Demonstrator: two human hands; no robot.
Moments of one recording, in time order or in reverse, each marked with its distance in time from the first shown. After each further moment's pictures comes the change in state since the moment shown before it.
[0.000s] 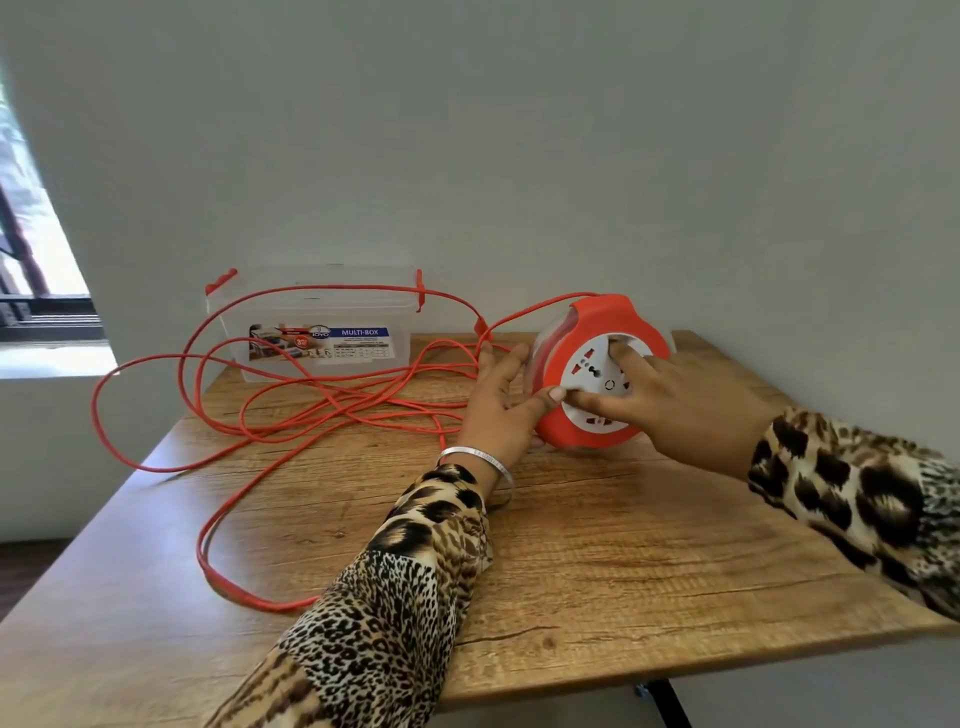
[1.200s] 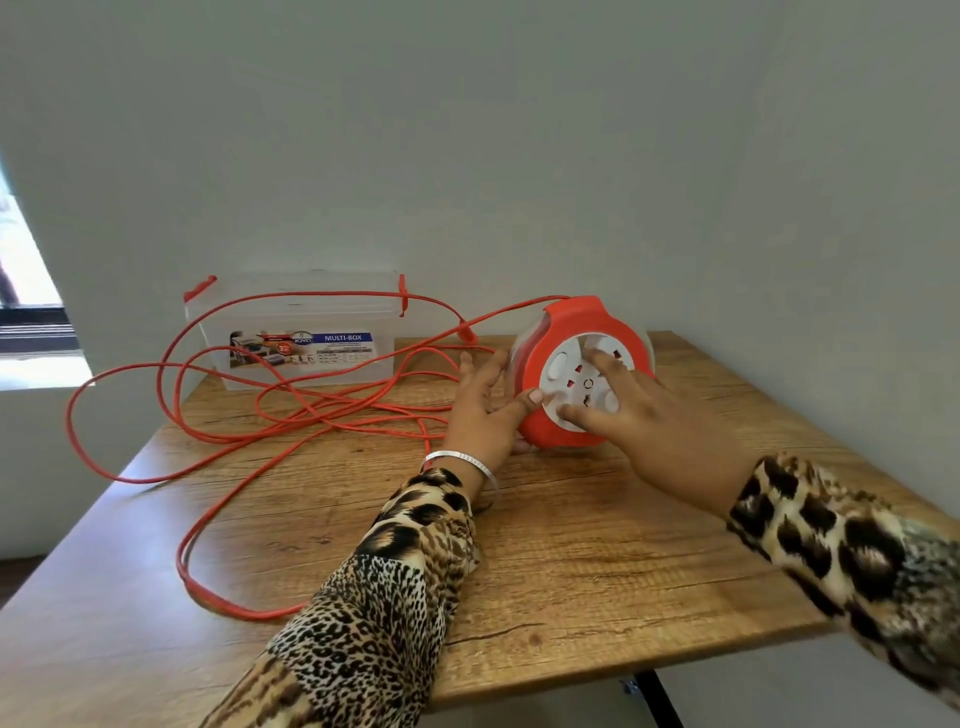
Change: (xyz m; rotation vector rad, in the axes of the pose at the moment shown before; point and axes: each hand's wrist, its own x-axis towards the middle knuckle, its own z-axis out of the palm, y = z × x) left_hand 0.000 -0.004 0.001 0.039 0.004 -0.002; right_hand -0.017 -0.026 0.007 0.293 0.121 0.172
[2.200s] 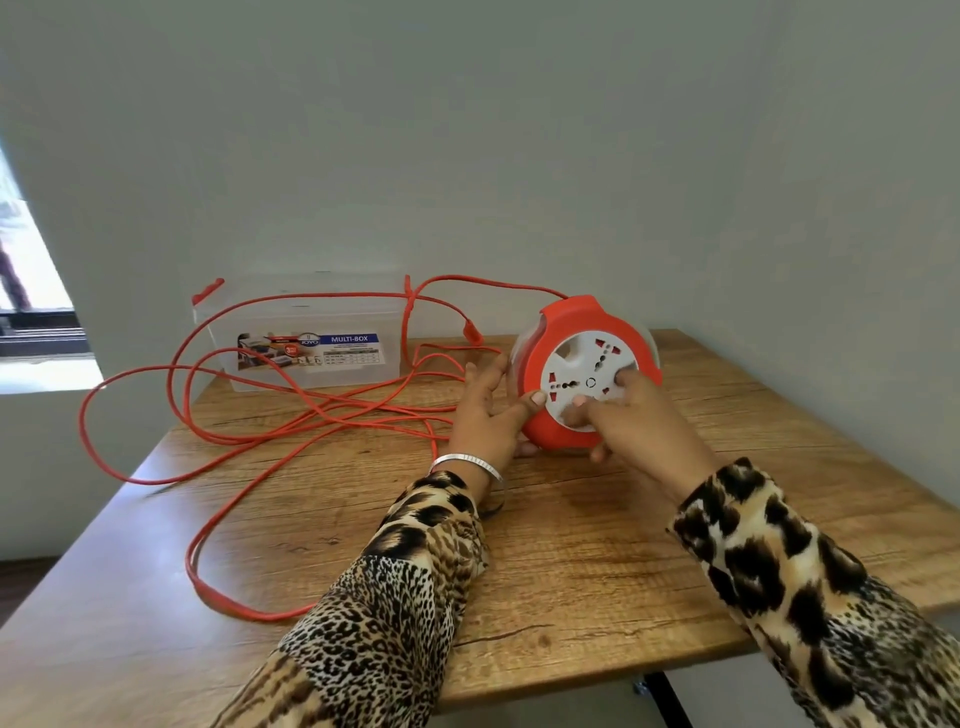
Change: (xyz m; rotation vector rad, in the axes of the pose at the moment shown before) left_hand -0.006 0.003 0.000 -0.054 0.011 -0.089; right_hand 0.031 -0.033 -0.006 1.120 -0.173 1.045
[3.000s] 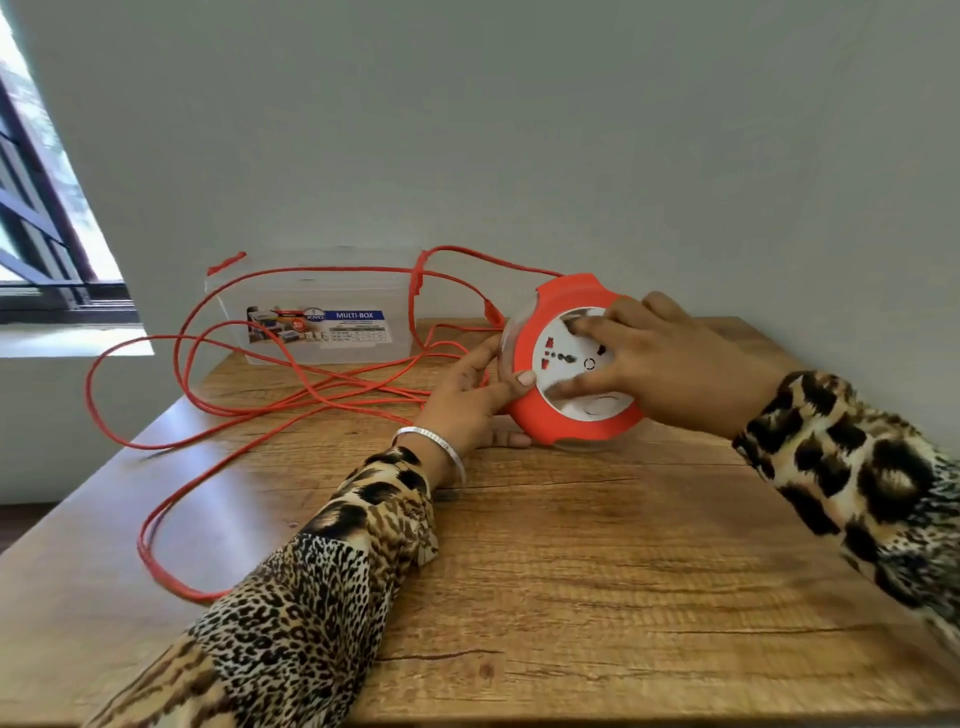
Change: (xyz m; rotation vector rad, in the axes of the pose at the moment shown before) left_hand 0.017 -0.006 -0.009 -0.135 -0.086 -0.104; right_hand 0.085 0.016 -0.044 -1.293 -0.028 -1.260
